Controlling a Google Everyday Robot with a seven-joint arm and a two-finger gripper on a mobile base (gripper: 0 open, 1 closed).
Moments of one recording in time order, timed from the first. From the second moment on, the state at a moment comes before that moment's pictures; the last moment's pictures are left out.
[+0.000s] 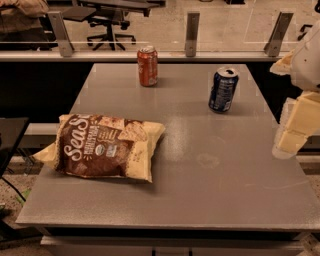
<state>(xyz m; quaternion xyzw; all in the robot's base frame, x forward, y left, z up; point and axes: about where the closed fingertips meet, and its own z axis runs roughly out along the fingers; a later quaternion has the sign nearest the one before) 0.438 -0.217 0.976 -0.60 0.78 -0.03 0.16</state>
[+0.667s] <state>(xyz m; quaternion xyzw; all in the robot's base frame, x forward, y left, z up) 0.474 -0.193 0.979 -0.59 0.78 -0.02 0.19</state>
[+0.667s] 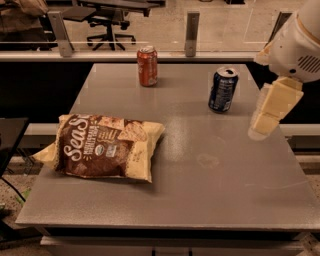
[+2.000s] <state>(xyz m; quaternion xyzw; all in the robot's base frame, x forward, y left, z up) 0.615 -0.116 0.967 -0.52 0.81 0.07 0.26</state>
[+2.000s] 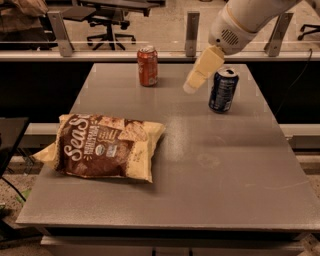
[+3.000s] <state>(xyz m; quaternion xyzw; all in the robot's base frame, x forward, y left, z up) 0.692 -0.072 0.936 -0.47 0.83 0.07 0.30</state>
